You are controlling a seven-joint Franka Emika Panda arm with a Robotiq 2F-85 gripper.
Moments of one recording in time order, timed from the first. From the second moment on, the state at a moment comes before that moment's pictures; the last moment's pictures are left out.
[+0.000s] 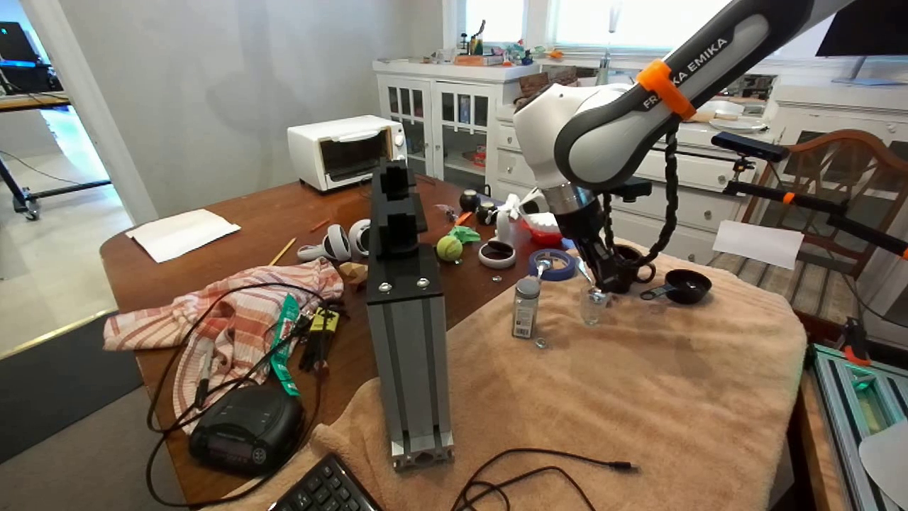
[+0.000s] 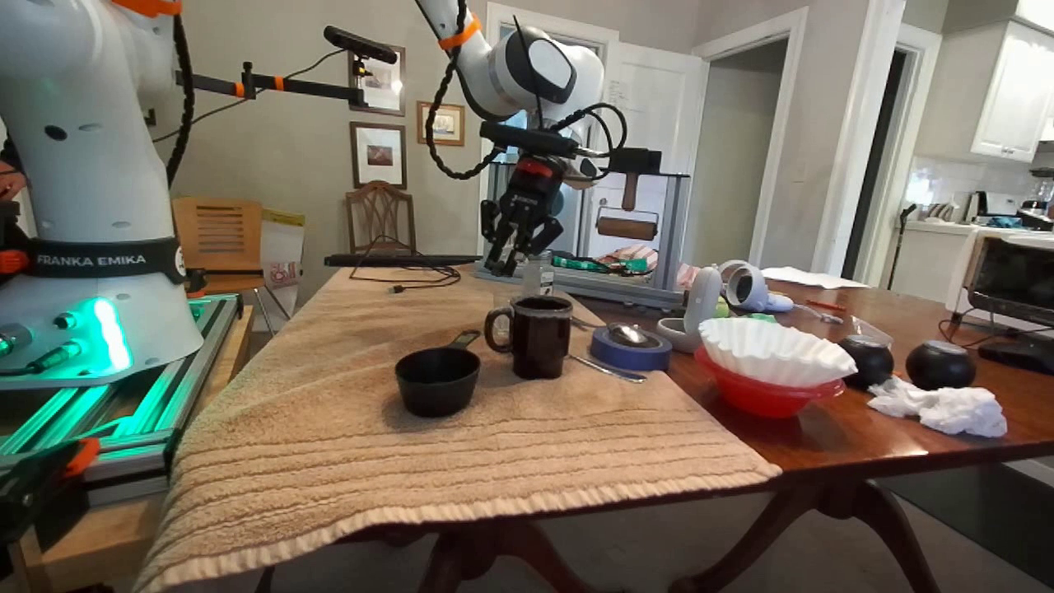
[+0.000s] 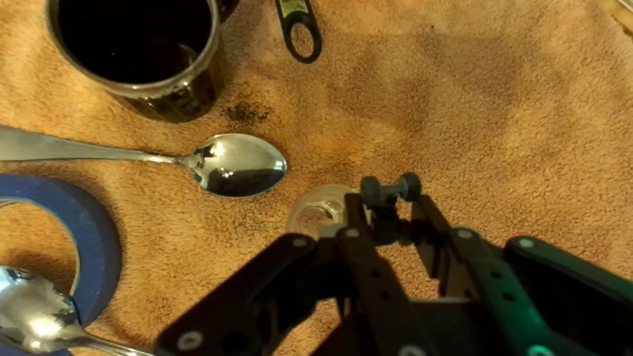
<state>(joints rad) -0.08 0.26 0.01 -2.13 -0.23 1.95 -0.61</state>
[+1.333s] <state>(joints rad) -0.08 0.32 0.01 -2.10 -0.23 2.01 -0.61</state>
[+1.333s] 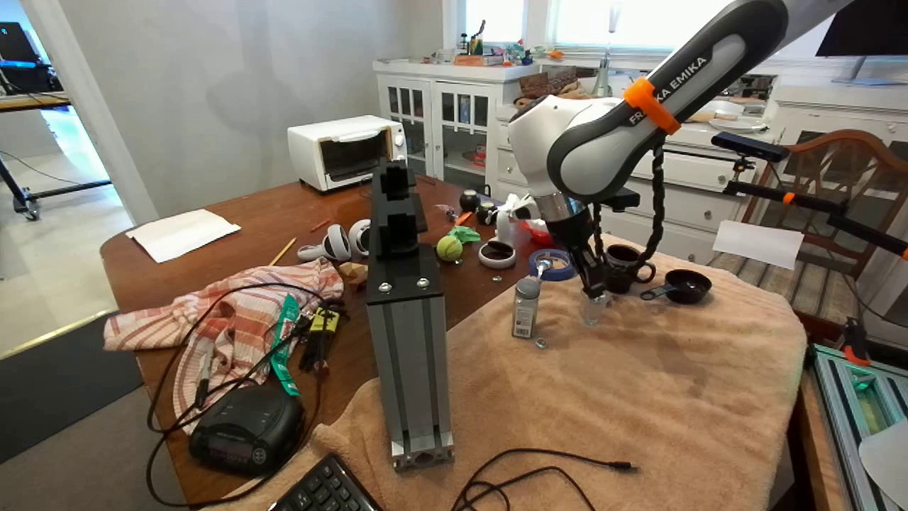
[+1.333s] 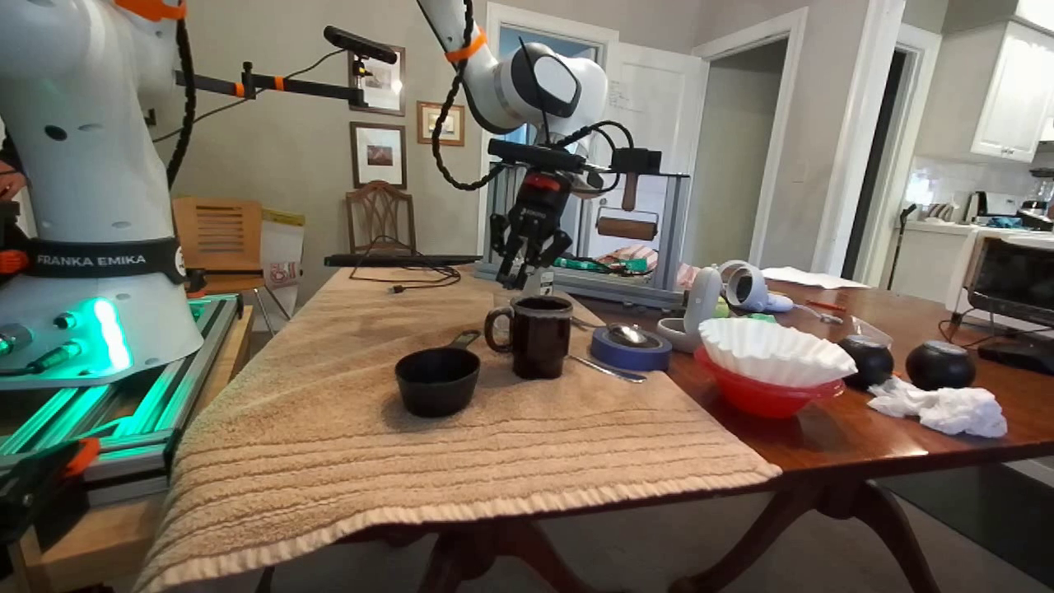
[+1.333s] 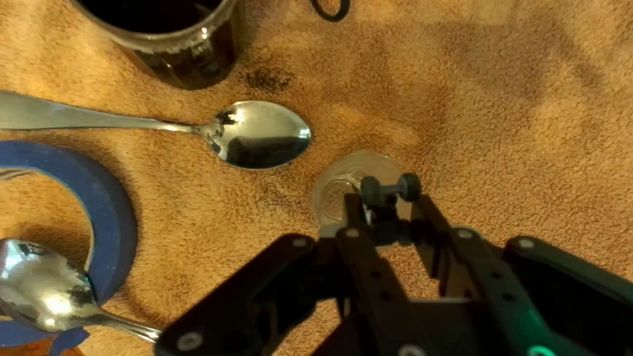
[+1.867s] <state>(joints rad) -0.09 0.33 -0.01 -2.09 -0.23 2.01 -0.61</state>
